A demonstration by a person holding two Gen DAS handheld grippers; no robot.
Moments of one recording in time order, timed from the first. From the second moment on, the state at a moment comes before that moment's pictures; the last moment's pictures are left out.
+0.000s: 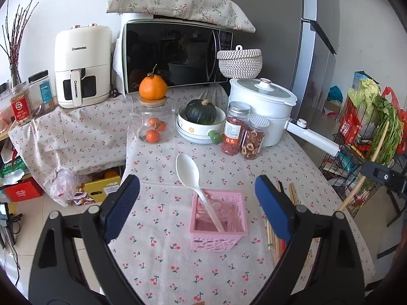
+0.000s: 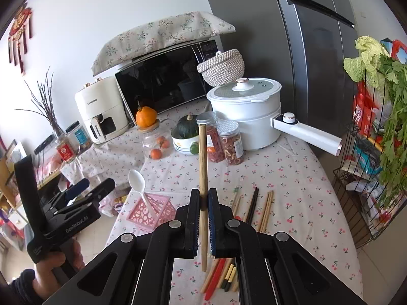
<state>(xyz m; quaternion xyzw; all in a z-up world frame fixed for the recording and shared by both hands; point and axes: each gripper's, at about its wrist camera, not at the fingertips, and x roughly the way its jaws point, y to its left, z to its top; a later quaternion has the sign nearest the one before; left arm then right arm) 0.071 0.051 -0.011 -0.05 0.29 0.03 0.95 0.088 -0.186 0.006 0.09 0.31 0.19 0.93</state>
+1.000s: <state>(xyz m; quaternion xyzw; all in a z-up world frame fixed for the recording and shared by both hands) 0.042 0.096 -0.071 -0.11 0.52 0.00 0.85 0.107 -0.058 0.031 0.04 0.19 0.24 0.95</state>
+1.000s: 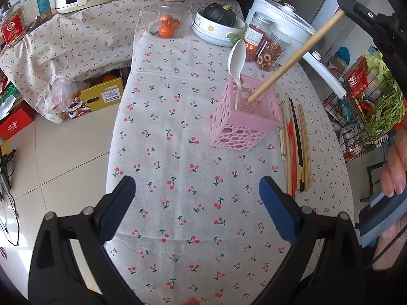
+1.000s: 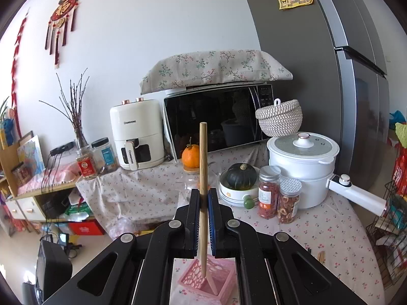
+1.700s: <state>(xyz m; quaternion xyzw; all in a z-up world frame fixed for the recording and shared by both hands) 0.042 0.093 -0.068 -0.10 0.51 0.00 0.86 0.117 -0.076 0.008 0.06 0.24 0.24 0.94</state>
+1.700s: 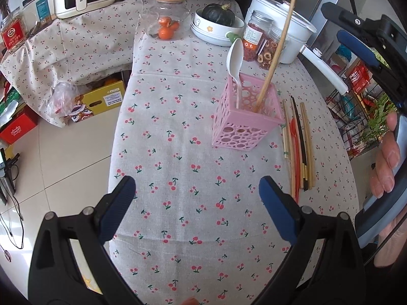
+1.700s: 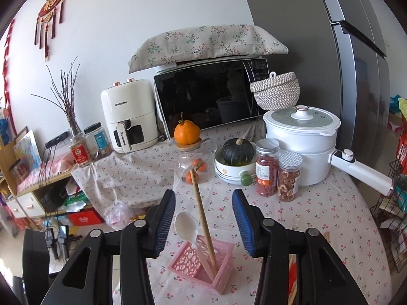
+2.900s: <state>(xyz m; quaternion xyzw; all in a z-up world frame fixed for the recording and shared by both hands) 0.153 -0.093 -0.068 -0.03 0.50 -0.09 0.86 0.165 -0.305 -0.080 0.12 0.49 0.05 0.86</state>
